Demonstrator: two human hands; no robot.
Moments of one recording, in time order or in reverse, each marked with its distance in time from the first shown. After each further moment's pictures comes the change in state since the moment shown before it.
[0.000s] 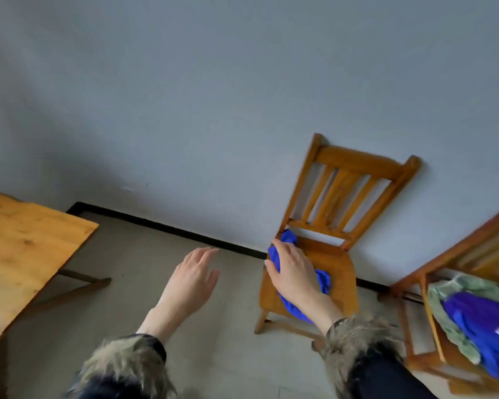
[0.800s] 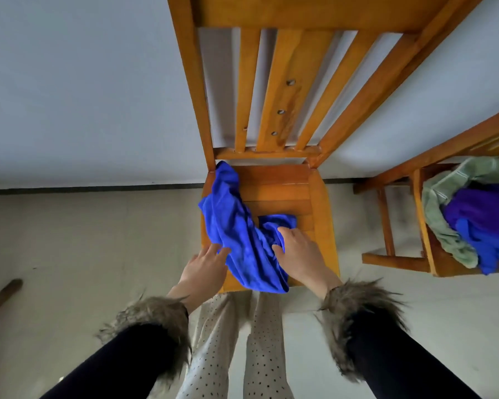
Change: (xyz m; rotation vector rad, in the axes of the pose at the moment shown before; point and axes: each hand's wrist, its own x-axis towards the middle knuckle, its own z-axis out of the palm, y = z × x) left_hand 0.237 0.039 0.340 0.284 -0.775 0.169; right_hand 0.146 0.316 0.152 0.087 -0.388 0.474
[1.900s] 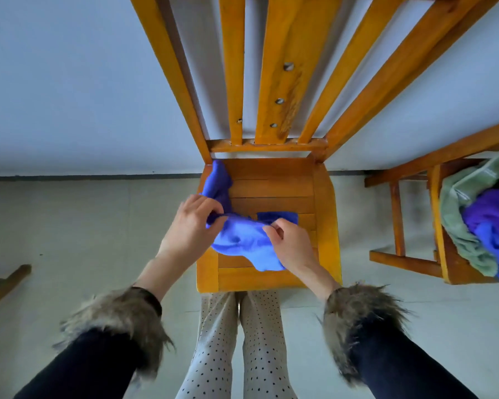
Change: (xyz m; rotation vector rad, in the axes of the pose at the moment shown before) left_hand 0.051 0.006 -0.059 -0.352 0.591 0.149; right_hand 0.043 0.012 0.006 0.493 0.045 0.003
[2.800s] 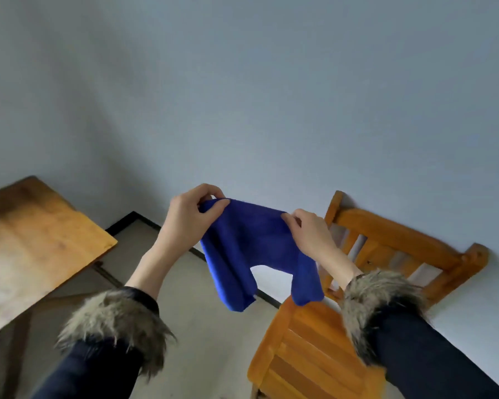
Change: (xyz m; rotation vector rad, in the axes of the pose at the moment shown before) left_hand -0.188 0.178 -0.360 -0.158 0.842 -0.256; right_hand -0.179 -0.332 -0.118 -0.215 0.039 -0.834
